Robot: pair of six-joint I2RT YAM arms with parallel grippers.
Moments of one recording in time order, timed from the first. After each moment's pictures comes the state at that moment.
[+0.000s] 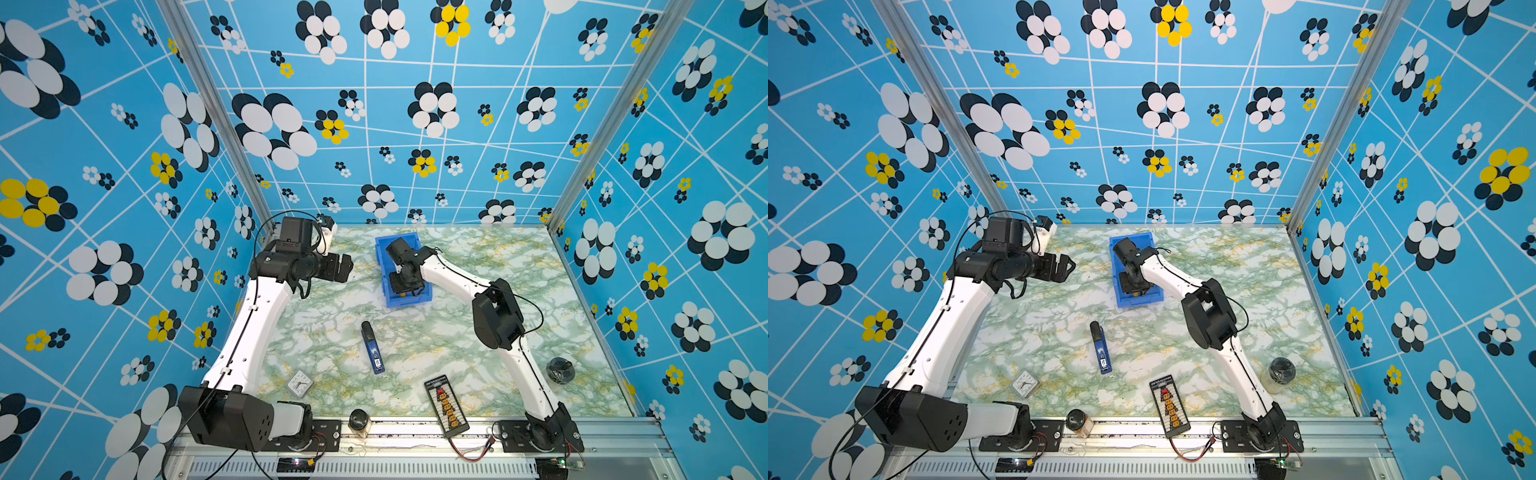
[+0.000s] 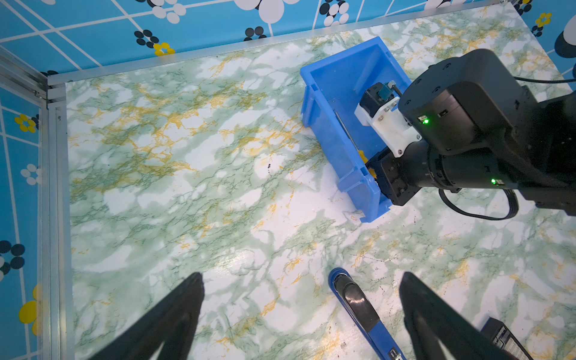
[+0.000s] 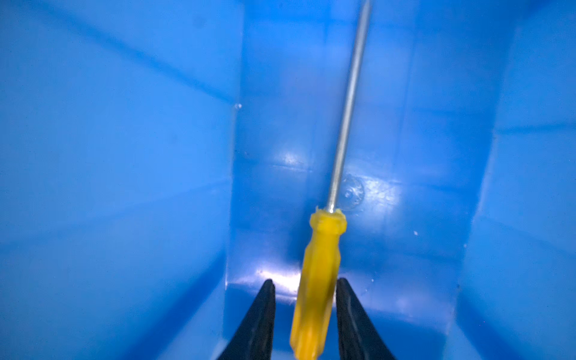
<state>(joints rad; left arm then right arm) -0.12 1.35 1.43 -0.90 0.22 0.07 0.70 2.42 2.12 -0.90 0.06 0.37</state>
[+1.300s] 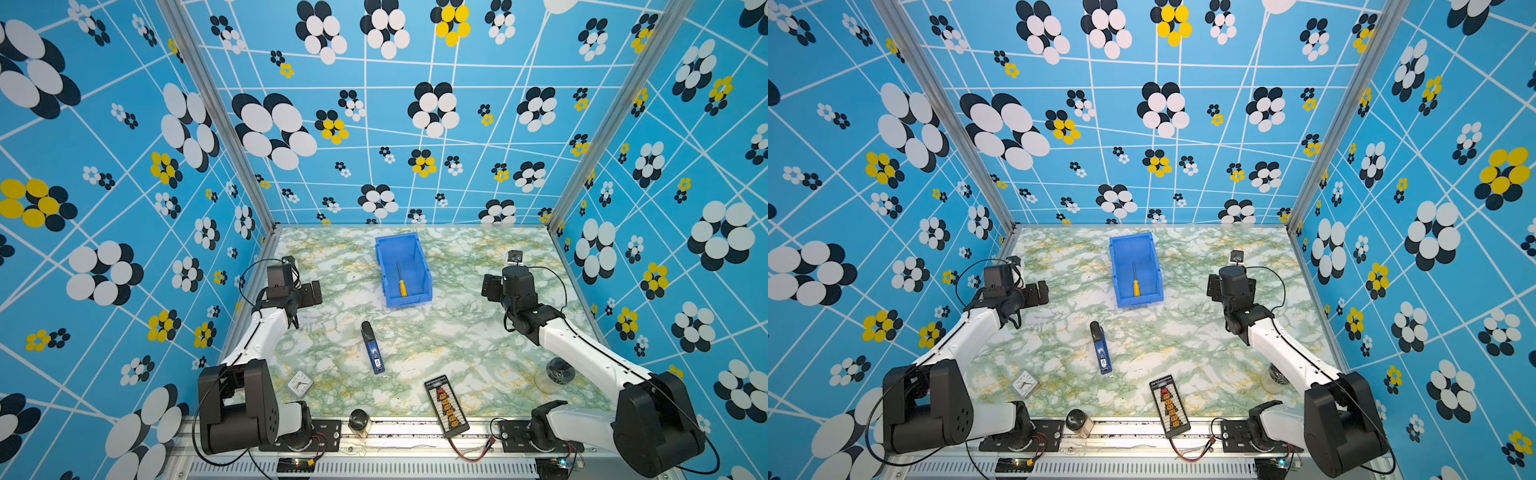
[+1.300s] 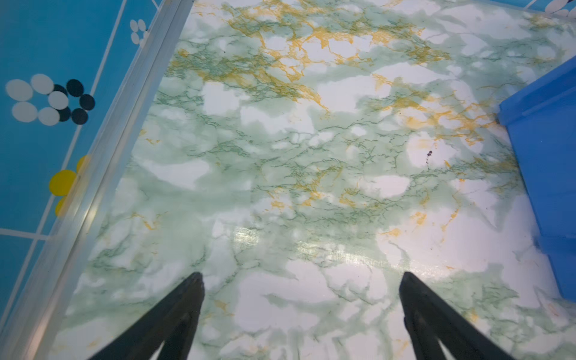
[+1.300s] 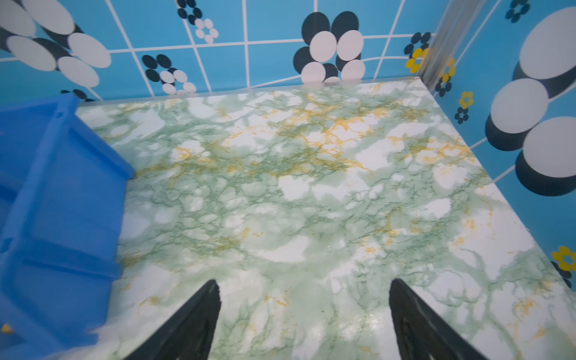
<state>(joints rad) 0.15 1.33 0.75 -0.20 0.07 -0.06 0.30 1.25 0.72 -0.02 0.44 0.22</state>
